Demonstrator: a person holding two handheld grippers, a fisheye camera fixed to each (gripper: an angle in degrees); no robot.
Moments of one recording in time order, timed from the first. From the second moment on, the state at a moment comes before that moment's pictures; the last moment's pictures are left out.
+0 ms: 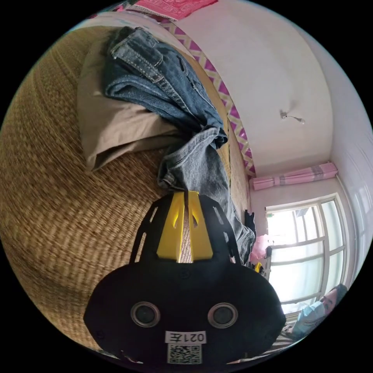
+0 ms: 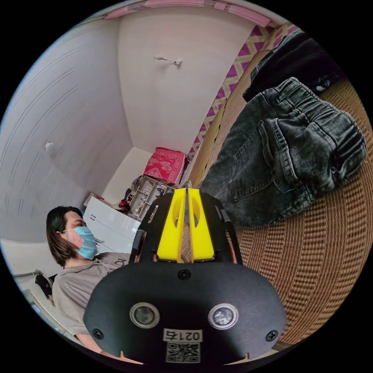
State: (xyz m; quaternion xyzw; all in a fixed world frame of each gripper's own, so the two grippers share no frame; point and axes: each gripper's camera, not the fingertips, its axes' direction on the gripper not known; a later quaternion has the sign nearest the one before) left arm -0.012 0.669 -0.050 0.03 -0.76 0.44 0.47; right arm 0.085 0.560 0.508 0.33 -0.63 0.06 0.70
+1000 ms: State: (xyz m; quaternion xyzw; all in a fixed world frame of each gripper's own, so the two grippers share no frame) left arm -0.460 0.749 0.185 -0.45 -0.72 0.52 0.06; right arm -0.320 0.048 0.215 0.17 0.00 -0.45 0.88
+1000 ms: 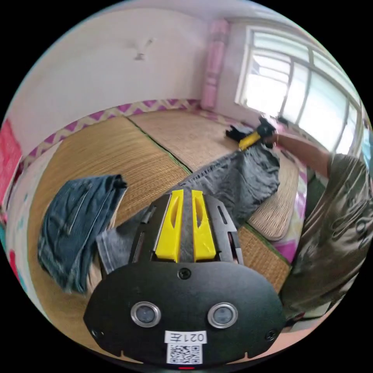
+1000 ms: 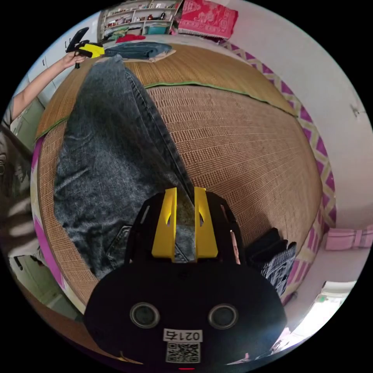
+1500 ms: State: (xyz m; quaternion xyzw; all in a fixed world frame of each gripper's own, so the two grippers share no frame) left arm -0.668 0.669 0.236 -0.54 -0.72 0.43 -0.05; right arm -0.301 0.035 0.083 0.25 -0.05 -0.47 0.85
